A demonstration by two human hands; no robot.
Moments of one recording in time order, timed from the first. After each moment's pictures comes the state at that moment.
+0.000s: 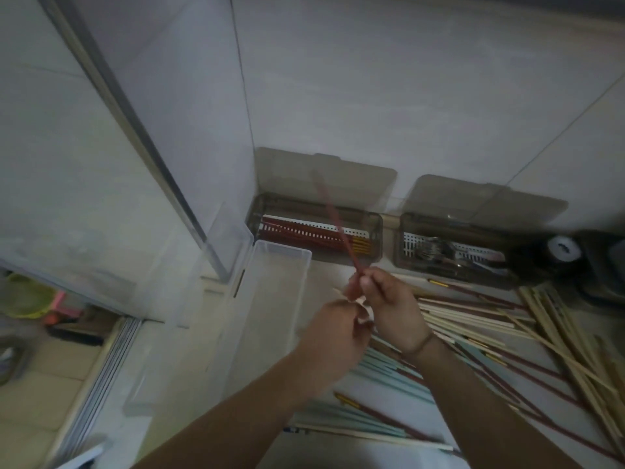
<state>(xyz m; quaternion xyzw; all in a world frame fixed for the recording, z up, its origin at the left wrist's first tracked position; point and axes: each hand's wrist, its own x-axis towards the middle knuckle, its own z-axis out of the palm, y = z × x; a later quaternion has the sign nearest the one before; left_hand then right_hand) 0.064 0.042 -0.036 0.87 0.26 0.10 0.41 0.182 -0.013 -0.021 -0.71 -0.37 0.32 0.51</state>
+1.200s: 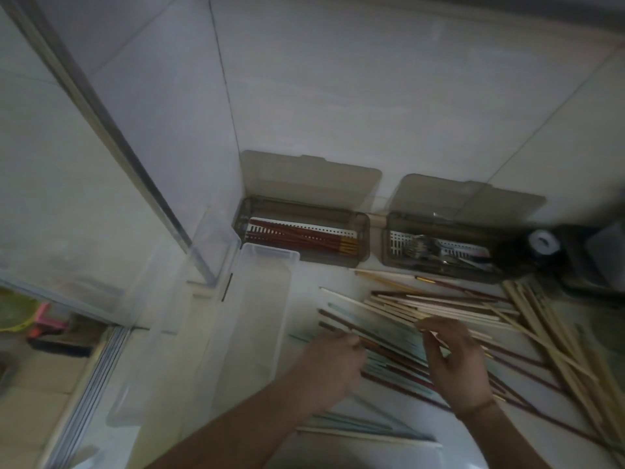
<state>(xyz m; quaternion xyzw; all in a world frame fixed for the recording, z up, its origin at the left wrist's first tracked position) 0.051 0.023 -0.052 0.99 0.04 -0.05 0.15 0.218 -0.133 -0.052 -0.82 -0.44 0.02 0.36</state>
